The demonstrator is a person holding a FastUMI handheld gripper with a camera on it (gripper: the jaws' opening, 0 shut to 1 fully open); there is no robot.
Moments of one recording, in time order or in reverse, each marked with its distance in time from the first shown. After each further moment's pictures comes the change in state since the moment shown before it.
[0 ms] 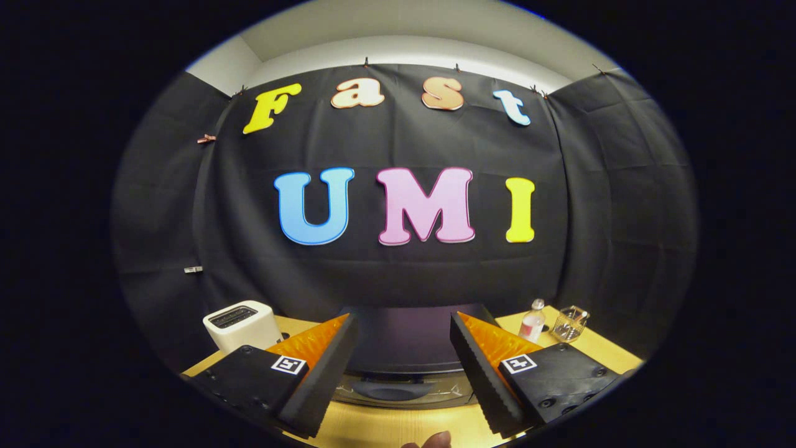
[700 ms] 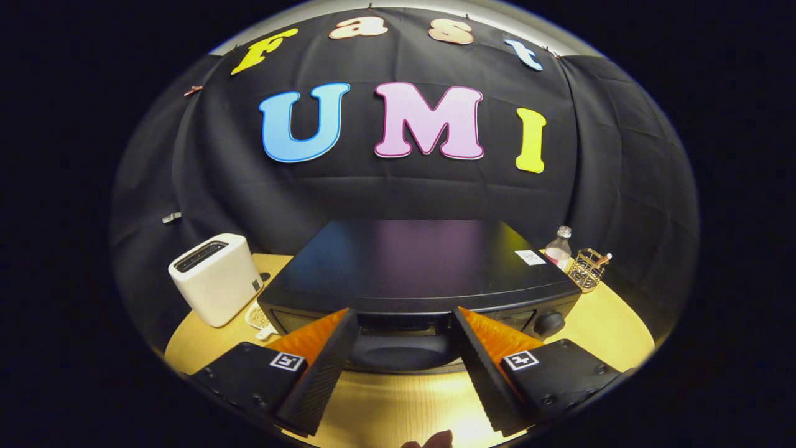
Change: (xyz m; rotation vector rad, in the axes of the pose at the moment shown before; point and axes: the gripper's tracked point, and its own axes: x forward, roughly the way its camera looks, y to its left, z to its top) arm 0.040 0.009 -0.108 -0.021 0.268 -0.043
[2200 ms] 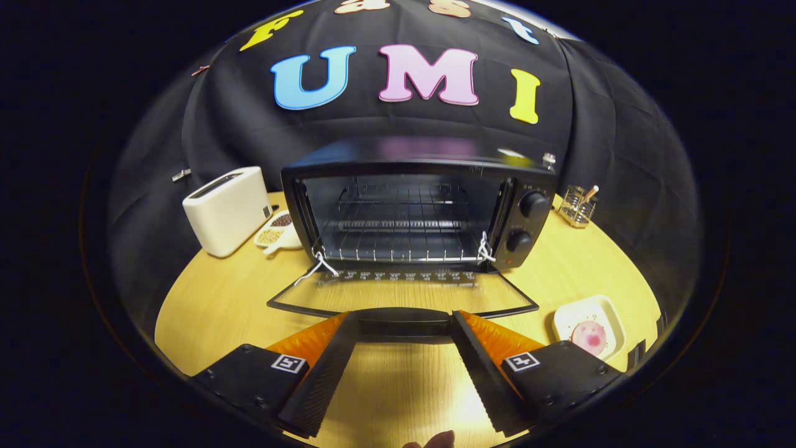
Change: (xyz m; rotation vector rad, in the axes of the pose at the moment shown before) arm -0.087 0.000 -0.139 -0.014 0.284 0.003
